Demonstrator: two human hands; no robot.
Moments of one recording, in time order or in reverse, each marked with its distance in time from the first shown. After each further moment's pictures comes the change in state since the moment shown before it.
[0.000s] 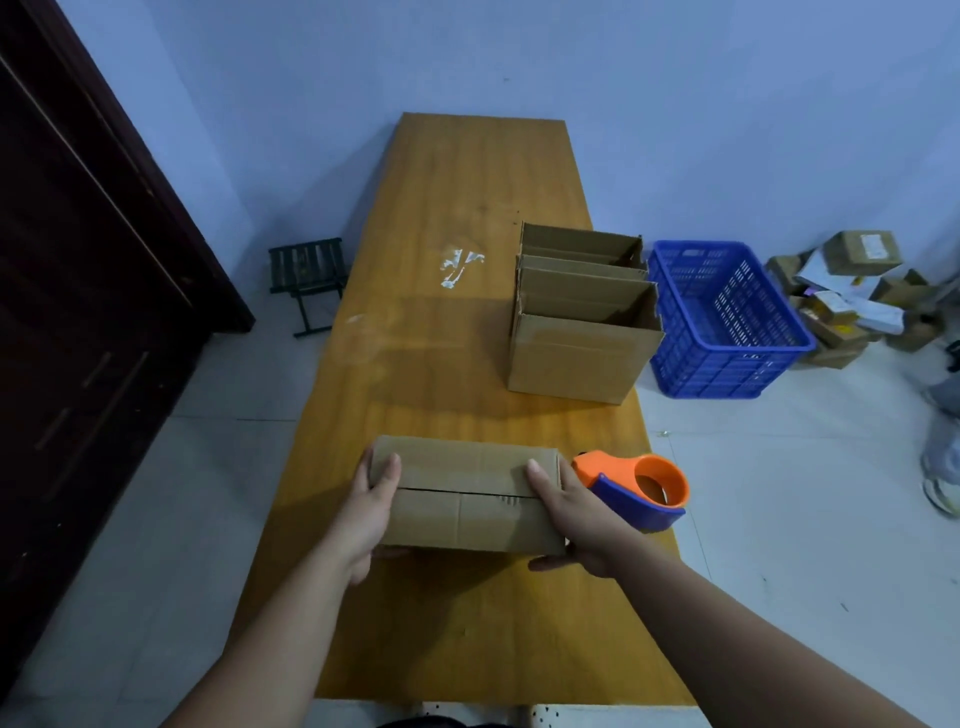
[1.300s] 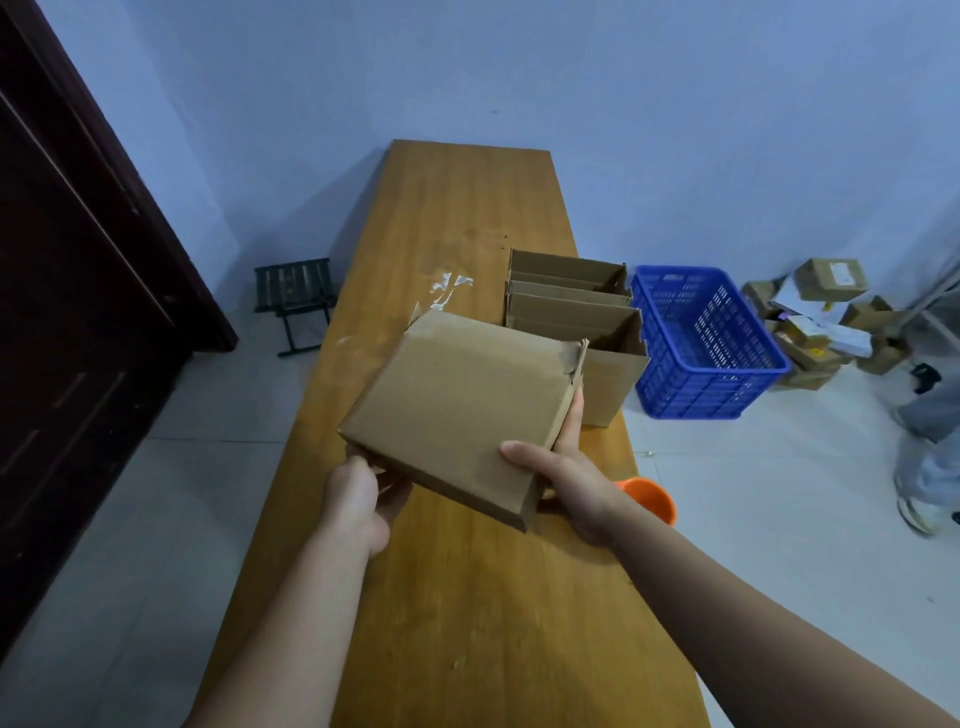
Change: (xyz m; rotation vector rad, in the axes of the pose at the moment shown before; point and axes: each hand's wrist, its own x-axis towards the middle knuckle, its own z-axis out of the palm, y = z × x) left_hand -0.002 0.057 0.016 -0.594 0.201 -0.109; right_hand -0.015 -0.058 0.001 0.016 0.014 -0.379
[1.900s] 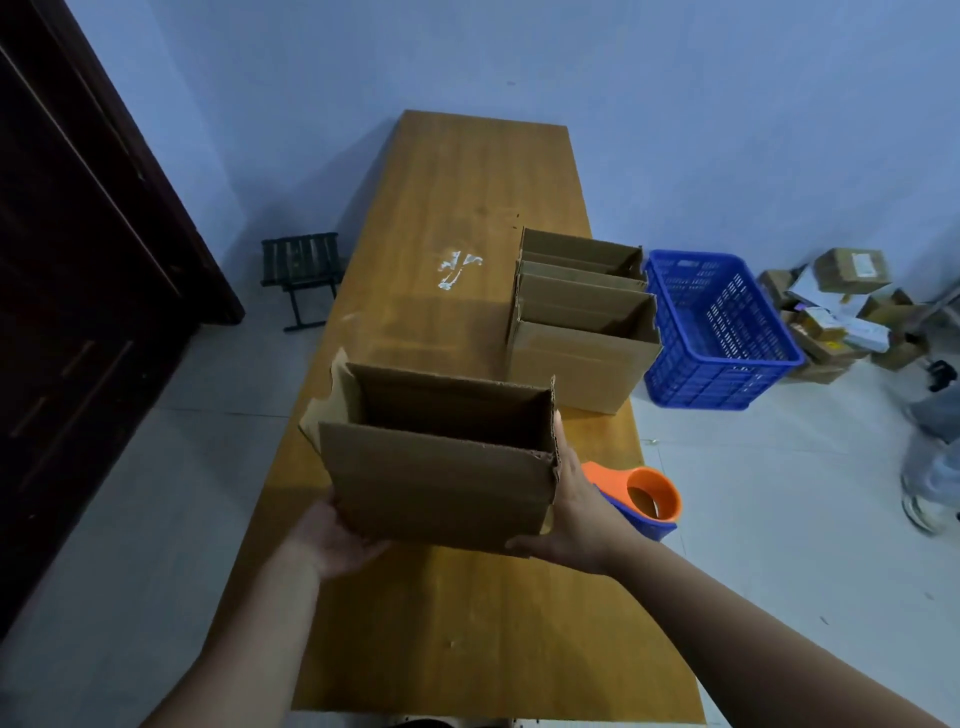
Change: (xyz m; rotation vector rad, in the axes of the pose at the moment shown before) left_hand 0.037 -0.029 -0.065 -0.111 -0.115 -0.341; right_hand -0.011 0.040 -0.016 -0.869 -0.125 -0.309
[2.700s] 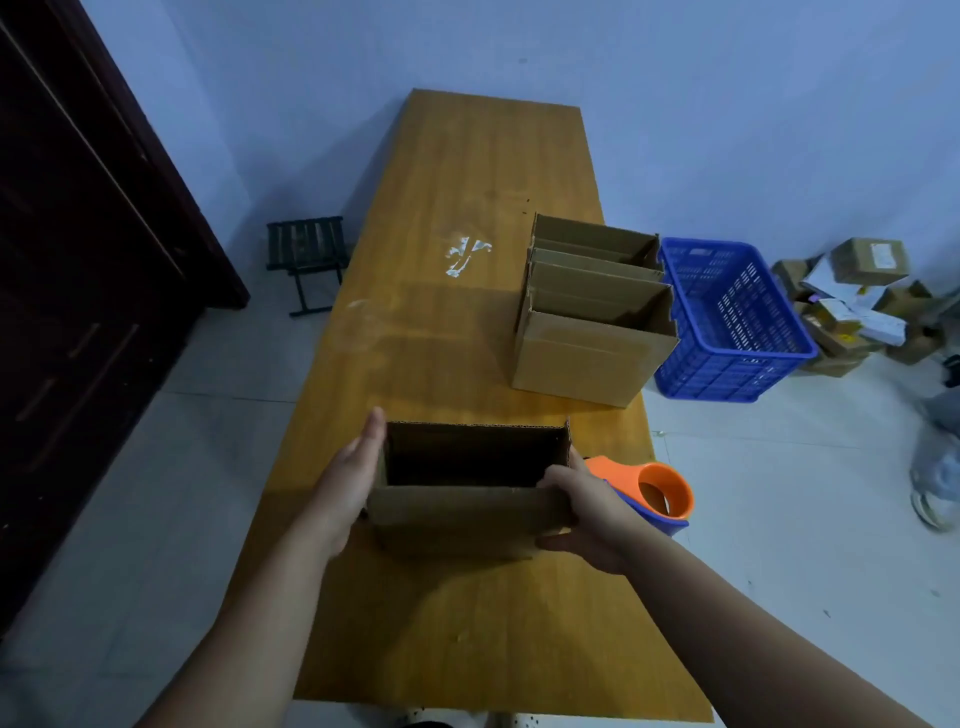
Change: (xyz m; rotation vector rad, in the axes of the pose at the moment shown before) left_hand -0.040 0.013 0.038 0.820 -0.003 0.426; right_hand 0.013 0.012 0.013 1.041 -0.045 0.596
